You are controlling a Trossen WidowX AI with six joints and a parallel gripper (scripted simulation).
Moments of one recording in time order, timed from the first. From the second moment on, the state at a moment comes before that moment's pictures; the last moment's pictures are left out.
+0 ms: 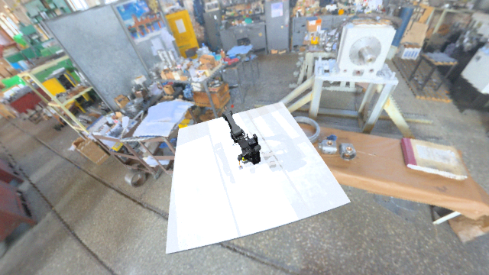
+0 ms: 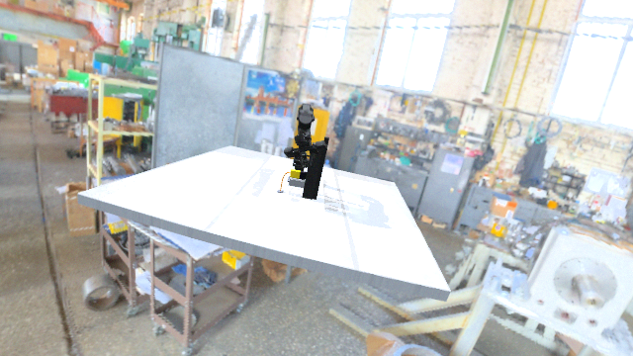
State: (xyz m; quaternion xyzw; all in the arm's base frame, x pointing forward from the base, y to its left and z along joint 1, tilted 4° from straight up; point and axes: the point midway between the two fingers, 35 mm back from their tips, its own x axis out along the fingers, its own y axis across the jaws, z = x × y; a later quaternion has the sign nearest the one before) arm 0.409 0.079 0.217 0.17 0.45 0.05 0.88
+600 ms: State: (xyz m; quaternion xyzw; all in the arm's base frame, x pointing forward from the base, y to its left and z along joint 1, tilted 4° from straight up) arm 0.316 -0.022 0.164 0.46 0.50 -0.46 0.57
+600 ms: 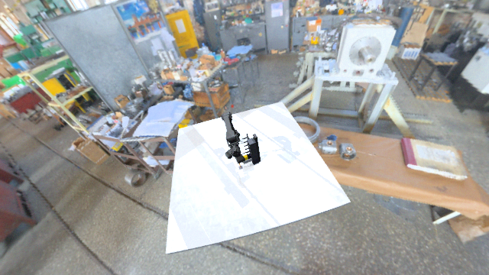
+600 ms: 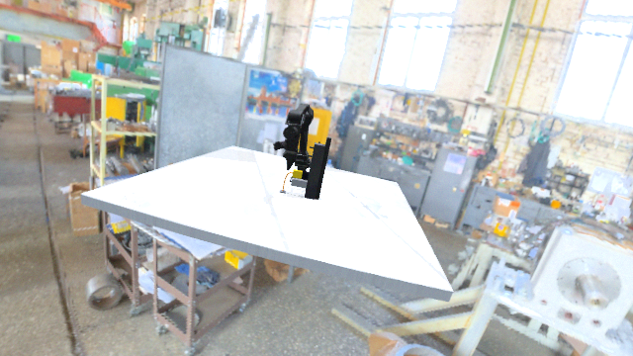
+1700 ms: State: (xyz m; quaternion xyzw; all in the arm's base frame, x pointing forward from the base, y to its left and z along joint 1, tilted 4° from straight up) arm 0.312 0.014 0.165 0.47 0.49 -0.47 0.56
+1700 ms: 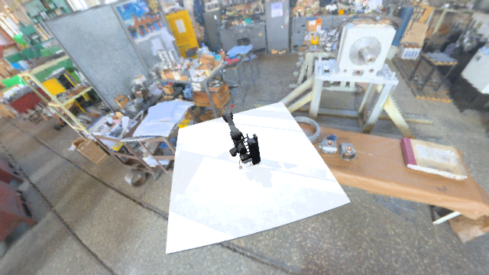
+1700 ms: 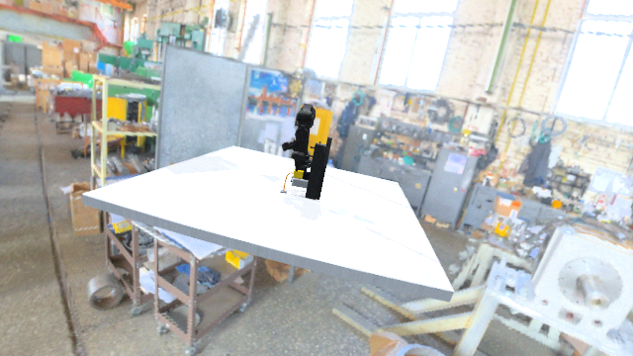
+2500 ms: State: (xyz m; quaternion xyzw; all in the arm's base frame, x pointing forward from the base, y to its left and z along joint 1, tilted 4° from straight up) arm 0.312 0.015 0.154 0.47 0.49 -0.48 0.56
